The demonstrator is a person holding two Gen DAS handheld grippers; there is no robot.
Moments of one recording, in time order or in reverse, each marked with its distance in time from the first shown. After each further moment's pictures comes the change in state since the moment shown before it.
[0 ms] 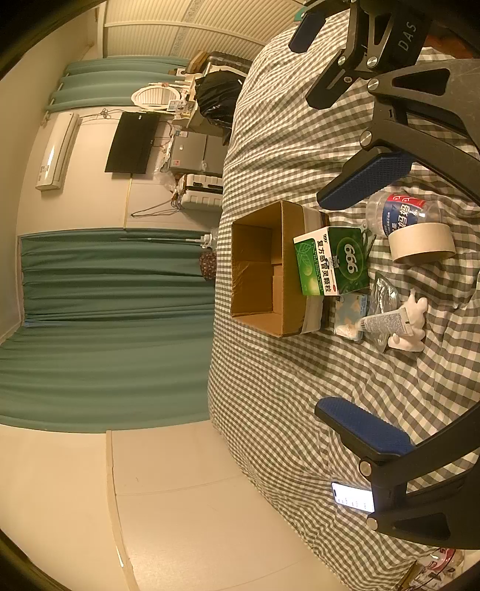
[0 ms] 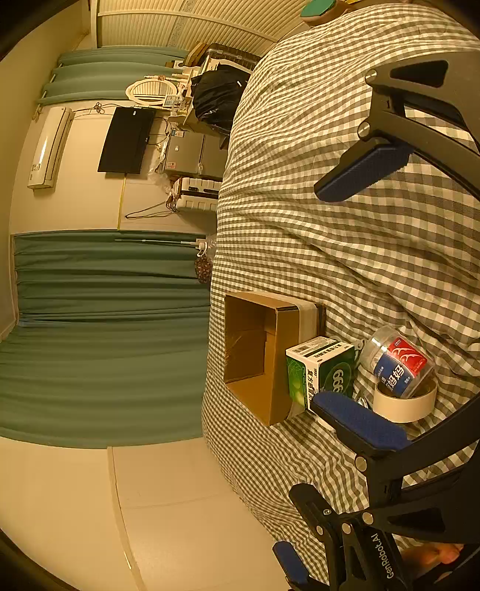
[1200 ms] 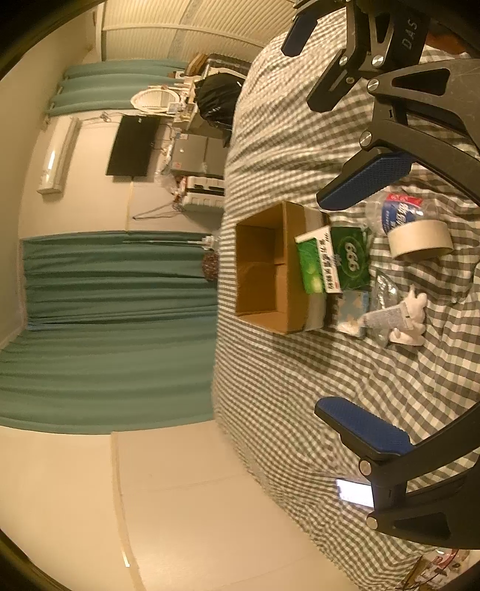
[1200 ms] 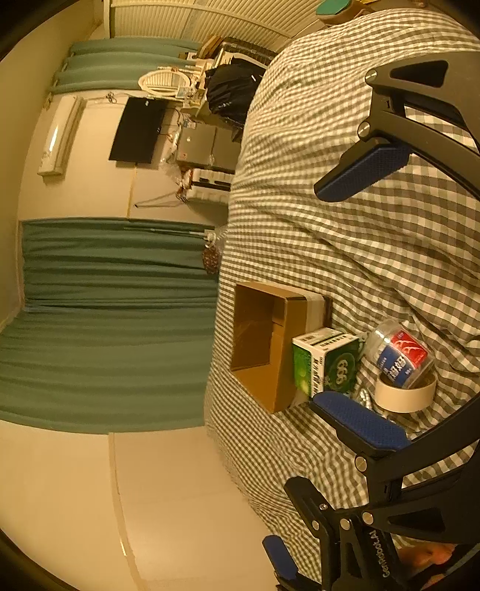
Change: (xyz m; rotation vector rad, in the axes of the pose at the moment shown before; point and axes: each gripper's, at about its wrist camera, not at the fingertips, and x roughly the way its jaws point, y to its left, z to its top) left arm -0.004 0.005 -0.001 0.009 0.009 0.000; right arm -0.012 0.005 0.006 -0.037 0.020 0.047
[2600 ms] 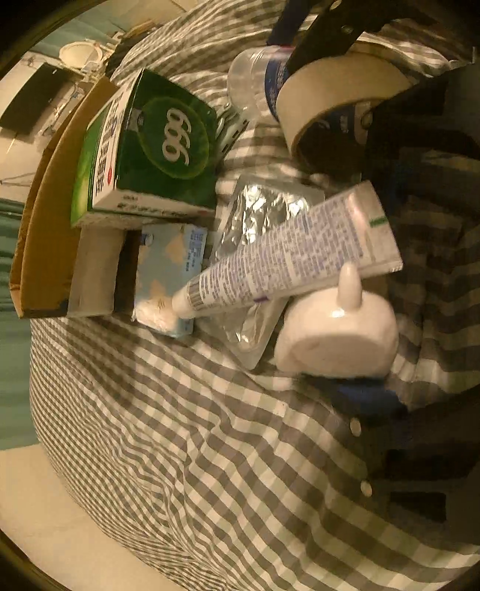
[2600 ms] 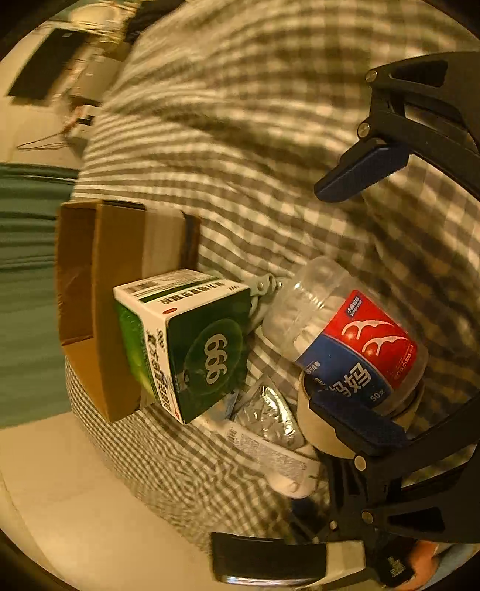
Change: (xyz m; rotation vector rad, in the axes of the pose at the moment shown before) left arm 0.180 0.030 -0.122 -0.062 0.605 -0.024; right arm 0.172 0.030 -0.077 0.023 0.516 0.199
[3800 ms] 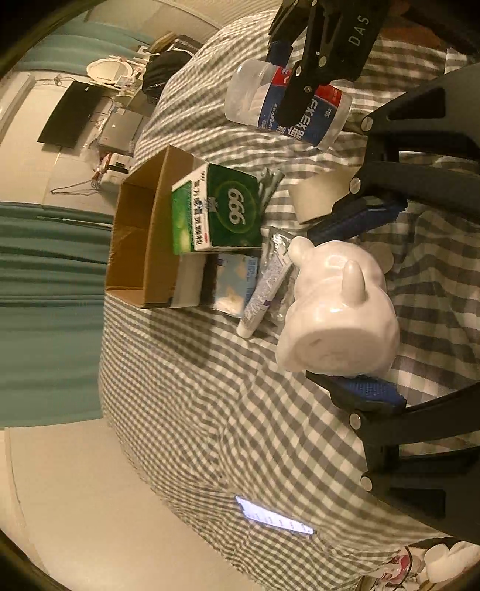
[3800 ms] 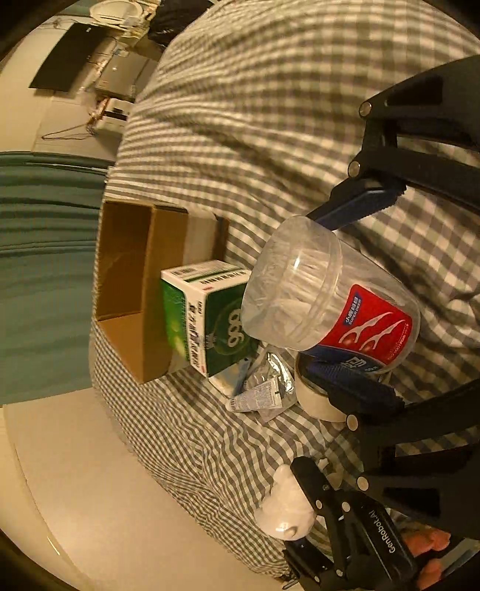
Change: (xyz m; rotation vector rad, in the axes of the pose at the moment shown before) left arm -0.120 0.003 -0.019 -0.006 -0.243 0.021; right arm -0.070 0.011 -0.014 -0.120 -0.128 -0.024
